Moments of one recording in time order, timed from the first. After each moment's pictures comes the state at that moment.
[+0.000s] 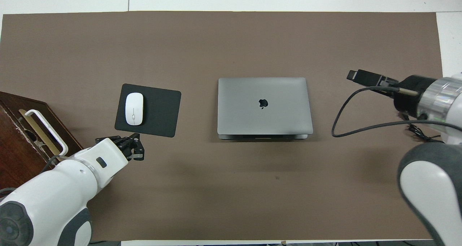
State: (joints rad) left arm -0.42 -0.47 0.04 -2.63 -0.04 2.62 -0.06; right arm 0.18 -0.24 -0.05 -2.22 0.39 2.51 0.21
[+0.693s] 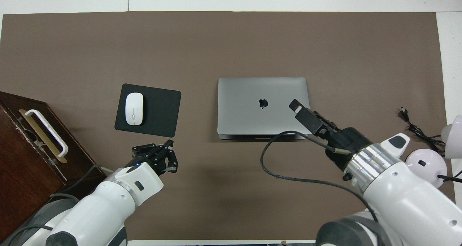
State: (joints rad) left arm -0.60 -0.41 0.04 -2.75 -0.04 2.97 -0.14; right arm 0.58 -0.39 -0.04 -2.54 0.71 3.09 0.38
